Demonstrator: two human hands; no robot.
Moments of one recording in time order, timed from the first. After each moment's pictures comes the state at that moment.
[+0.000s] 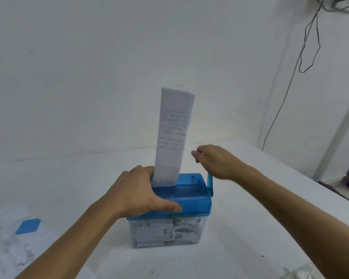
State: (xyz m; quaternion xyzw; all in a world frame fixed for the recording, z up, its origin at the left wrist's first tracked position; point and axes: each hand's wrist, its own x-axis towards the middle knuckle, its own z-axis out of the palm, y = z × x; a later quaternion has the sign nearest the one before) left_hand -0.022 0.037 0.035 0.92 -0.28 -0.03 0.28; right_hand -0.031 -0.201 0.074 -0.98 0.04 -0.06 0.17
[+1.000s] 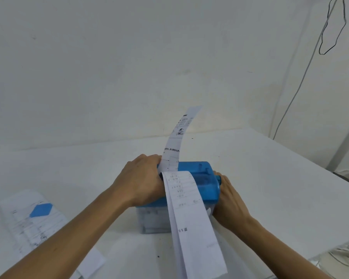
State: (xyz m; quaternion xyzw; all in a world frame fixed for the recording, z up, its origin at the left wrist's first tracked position) left_hand -0.014 0.033 0.022 0.93 -0.26 0.03 0.25; right_hand -0.080 -0.199 -0.058 -0.97 -0.07 -0.20 0.15
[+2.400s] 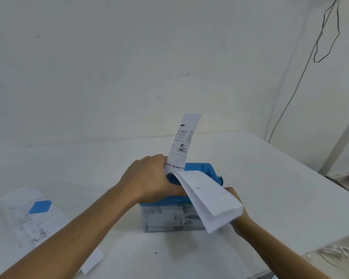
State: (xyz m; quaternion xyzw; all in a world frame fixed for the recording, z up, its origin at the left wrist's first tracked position) left_hand -0.039 0.020 0.044 0.94 -0.25 0.00 0.22; right_hand -0.095 -0.201 -0.042 -0.85 0.21 -0.05 0.48
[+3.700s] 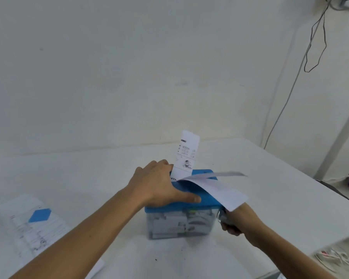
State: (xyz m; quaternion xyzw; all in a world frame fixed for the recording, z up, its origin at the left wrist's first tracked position) left_hand -0.037 0.010 0.050 0.95 -0.27 -0.02 0.16; right_hand -0.125 -0.203 -0.013 -0.85 0.22 0.05 0.47
